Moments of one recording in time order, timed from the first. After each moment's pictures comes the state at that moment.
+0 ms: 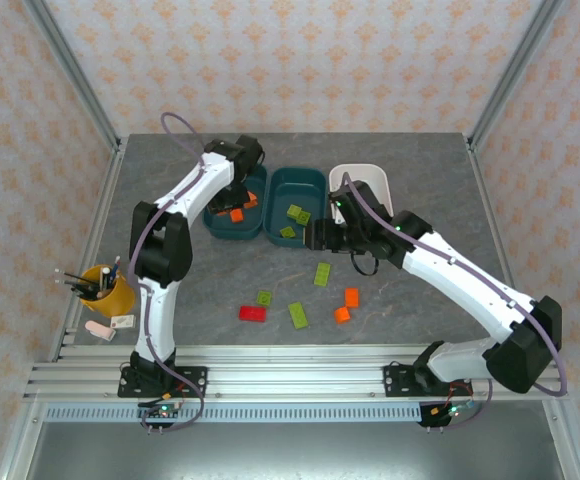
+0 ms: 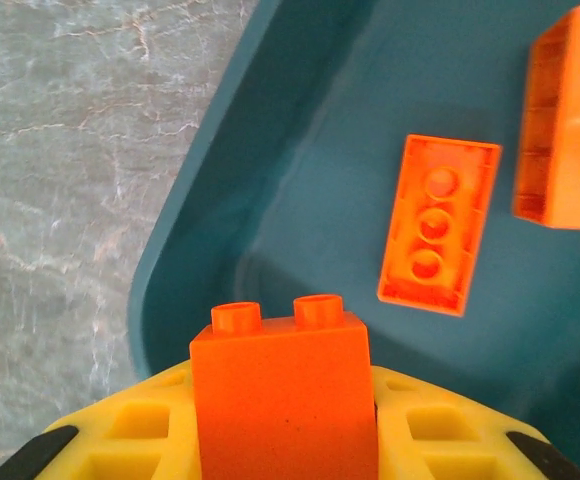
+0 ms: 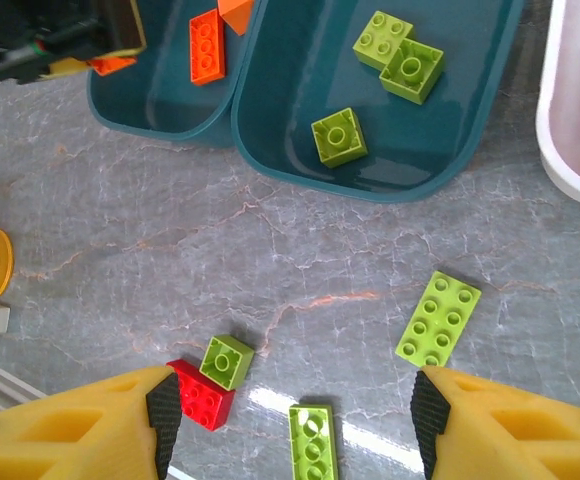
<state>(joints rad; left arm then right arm) -0.31 2.18 1.95 -1.31 -0.35 -0.78 0.71 1.32 1.22 -0.76 -0.07 0.62</state>
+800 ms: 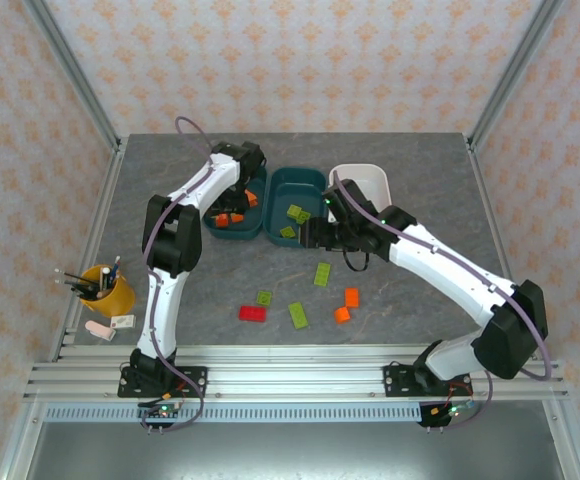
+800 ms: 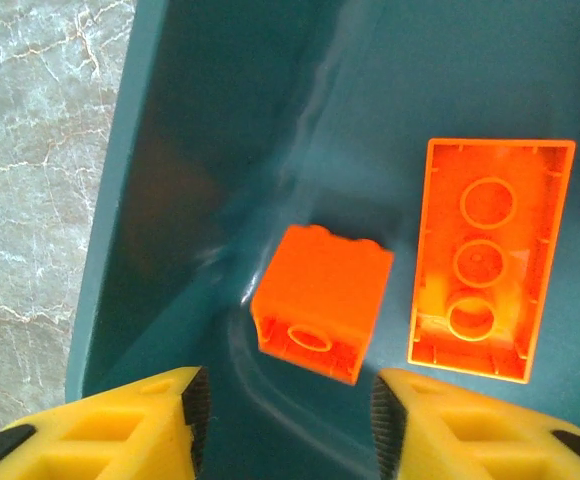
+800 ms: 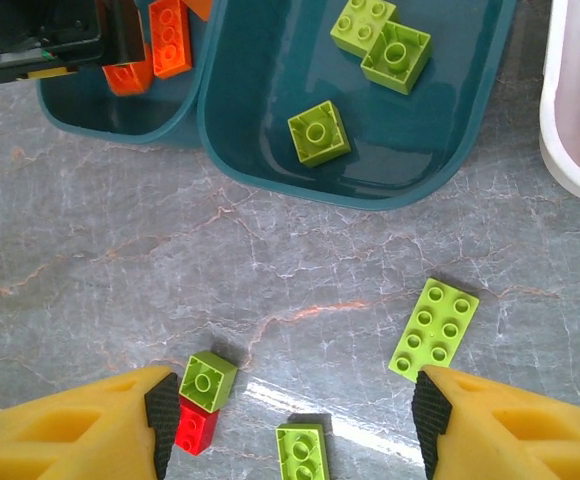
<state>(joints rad) -0.29 2.30 2.03 -1.35 -0.37 -0.67 0.71 1.41 1.23 -0.75 -0.06 0.64</state>
